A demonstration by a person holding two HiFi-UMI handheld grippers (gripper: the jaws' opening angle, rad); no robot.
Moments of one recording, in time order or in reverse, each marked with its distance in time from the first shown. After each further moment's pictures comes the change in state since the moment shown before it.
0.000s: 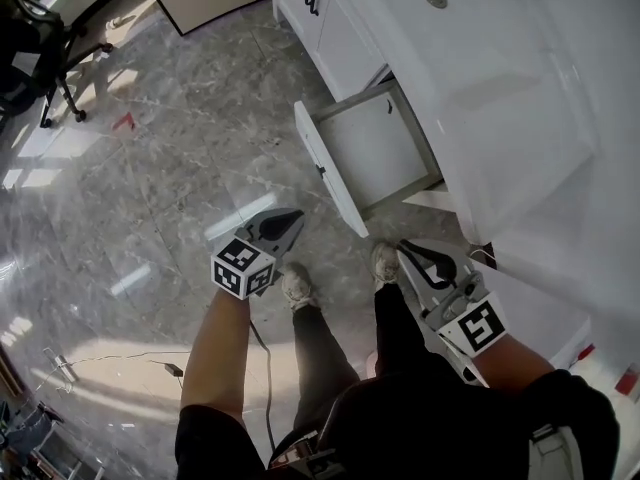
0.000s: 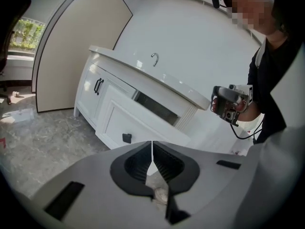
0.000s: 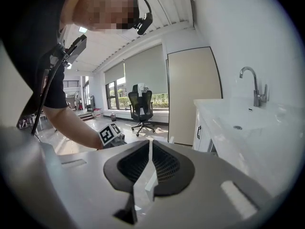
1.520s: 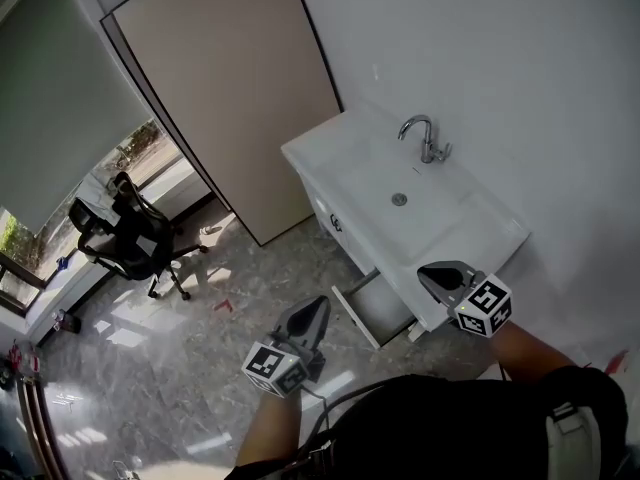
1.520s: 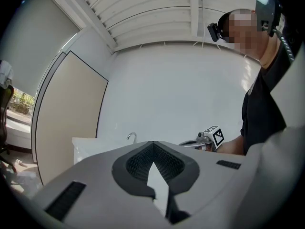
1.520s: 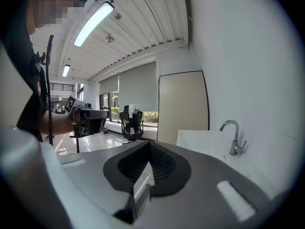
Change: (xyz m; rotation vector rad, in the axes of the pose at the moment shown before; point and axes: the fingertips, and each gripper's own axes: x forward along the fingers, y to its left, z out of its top) left arm -0.171 -0.292 0.413 0.267 -0.531 0.072; right arm -0.169 -0.111 0.285 -0.027 -0.131 -0.064
